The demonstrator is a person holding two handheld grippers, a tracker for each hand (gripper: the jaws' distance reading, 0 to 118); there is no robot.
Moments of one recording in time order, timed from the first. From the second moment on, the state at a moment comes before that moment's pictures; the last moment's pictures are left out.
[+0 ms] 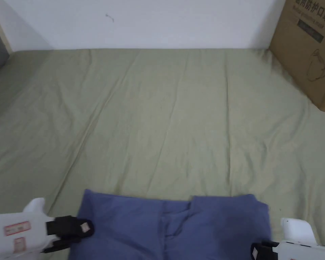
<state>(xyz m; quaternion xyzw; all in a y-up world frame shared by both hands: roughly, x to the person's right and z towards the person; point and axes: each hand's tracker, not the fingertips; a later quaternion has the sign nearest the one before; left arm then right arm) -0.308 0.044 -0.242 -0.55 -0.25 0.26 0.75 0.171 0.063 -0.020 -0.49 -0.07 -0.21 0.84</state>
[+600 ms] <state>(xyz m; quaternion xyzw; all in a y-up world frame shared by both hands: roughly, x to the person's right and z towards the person) -0.255 0.149 -0.229 -0.50 -0.25 0.20 0.80 0.184 0.049 -0.004 -0.49 -0.07 -0.24 0.84</state>
